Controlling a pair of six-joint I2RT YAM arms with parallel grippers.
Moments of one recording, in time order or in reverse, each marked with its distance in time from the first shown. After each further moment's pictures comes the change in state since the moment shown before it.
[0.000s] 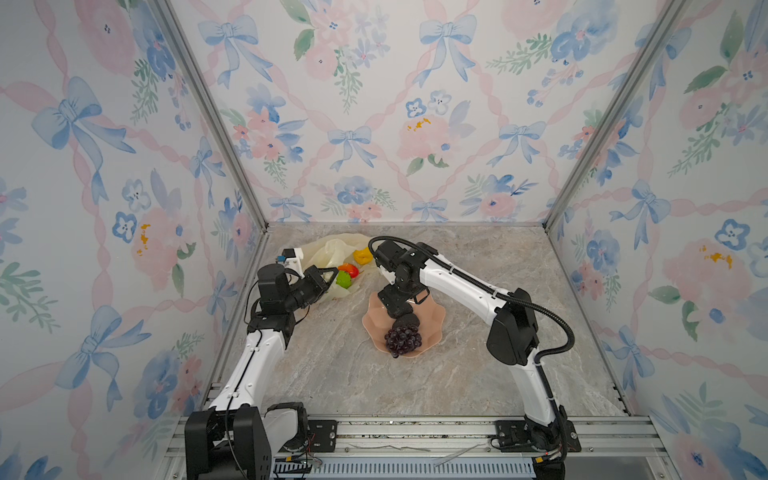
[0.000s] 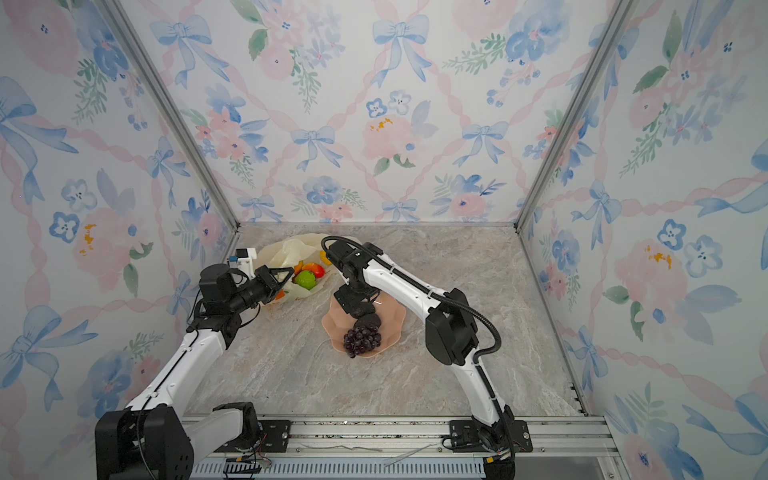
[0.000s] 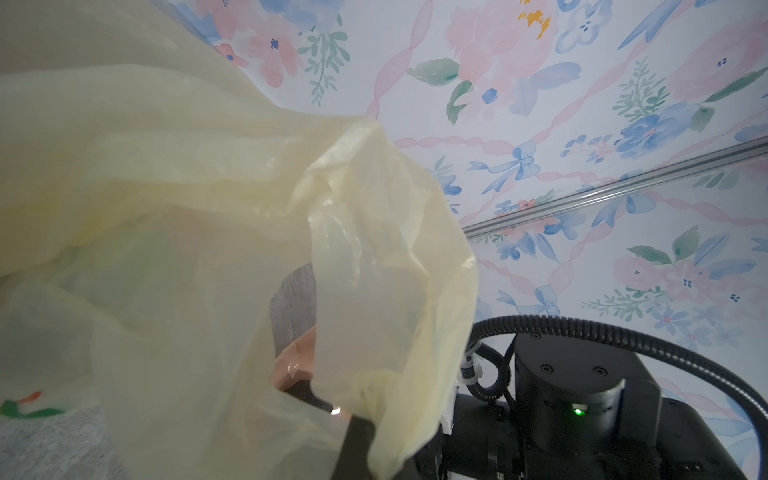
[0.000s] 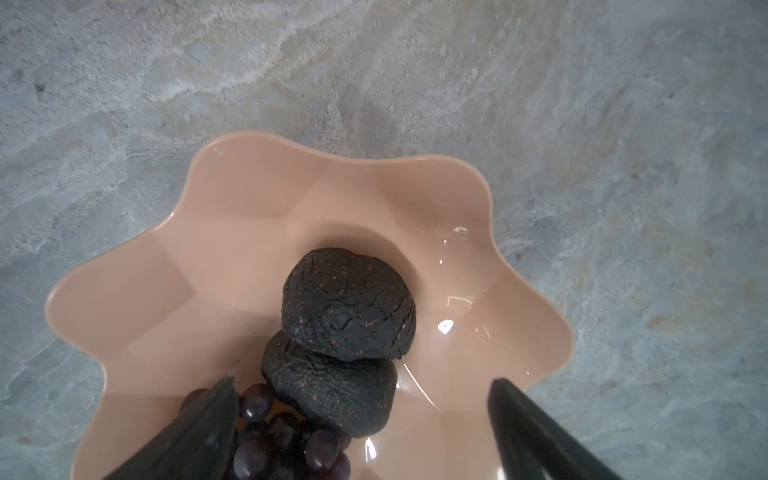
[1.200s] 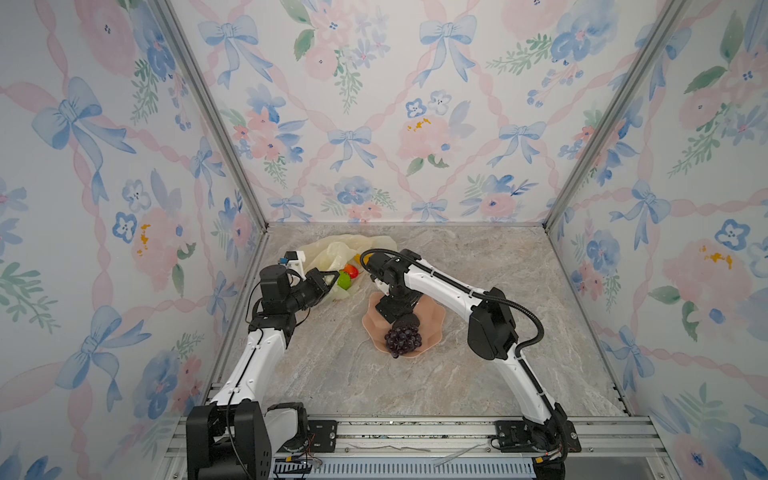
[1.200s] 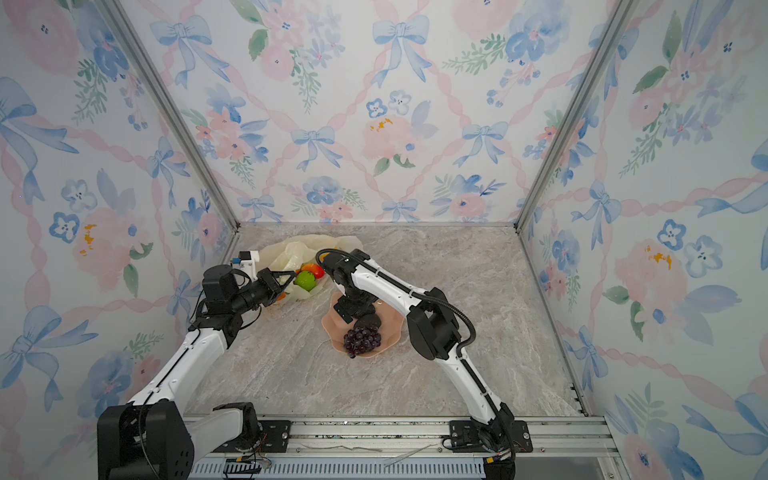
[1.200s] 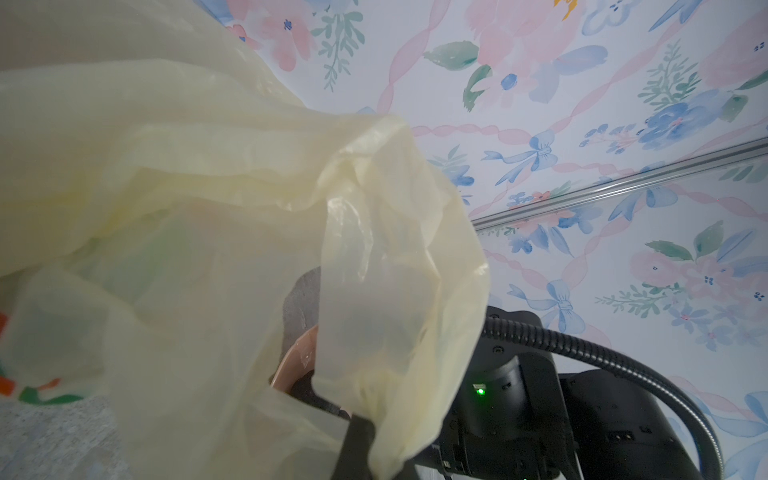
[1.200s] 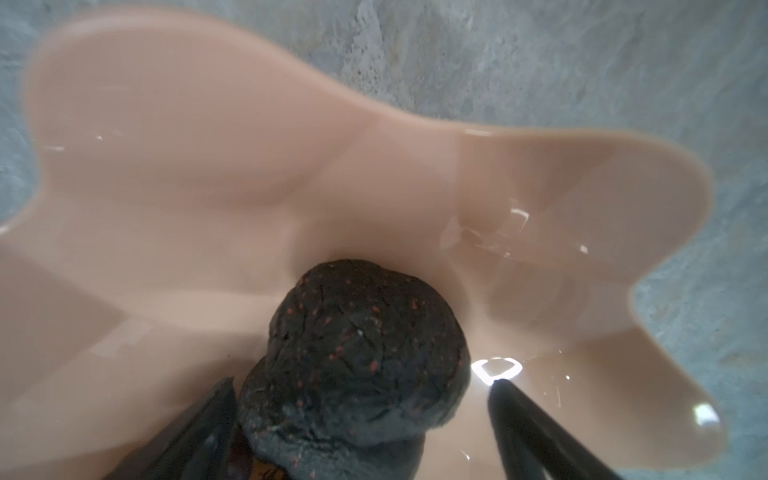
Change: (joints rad) left arm 0.000 0.016 -0.006 -0.023 0.004 0.027; right arm 0.011 0.177 0.121 -0.106 -0.011 -0.059
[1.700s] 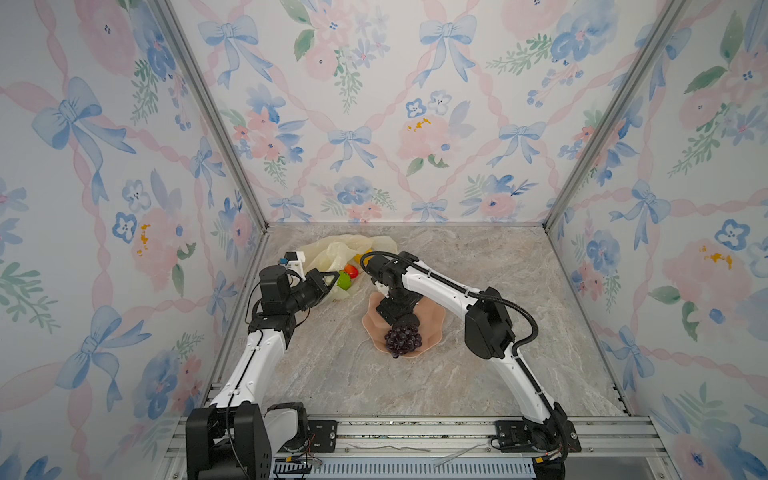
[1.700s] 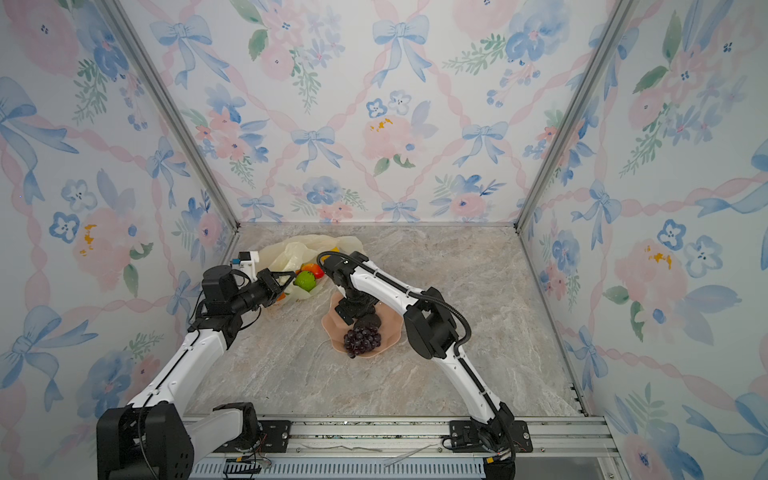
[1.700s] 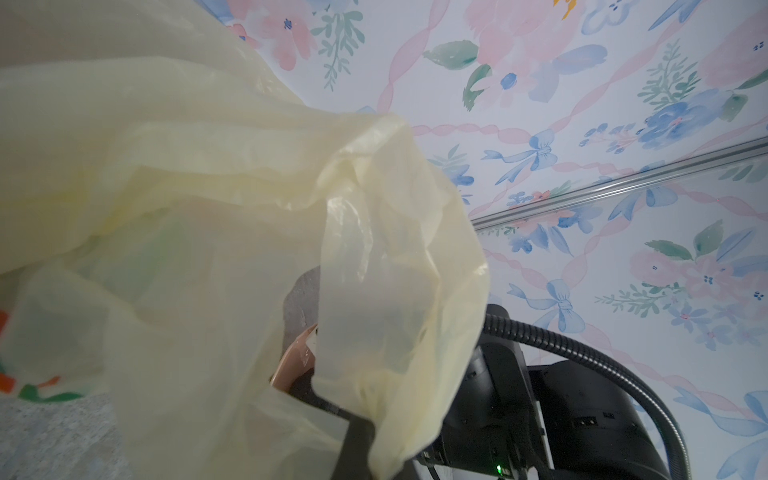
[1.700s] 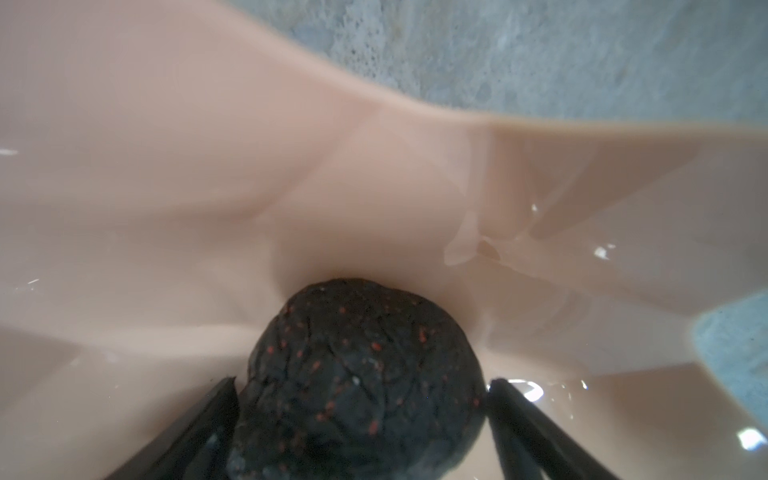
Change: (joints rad) left arm 0.000 -0.011 -0.008 -0.009 0.000 0.000; right arm -0.015 0.029 0.001 0.002 -0.001 0.014
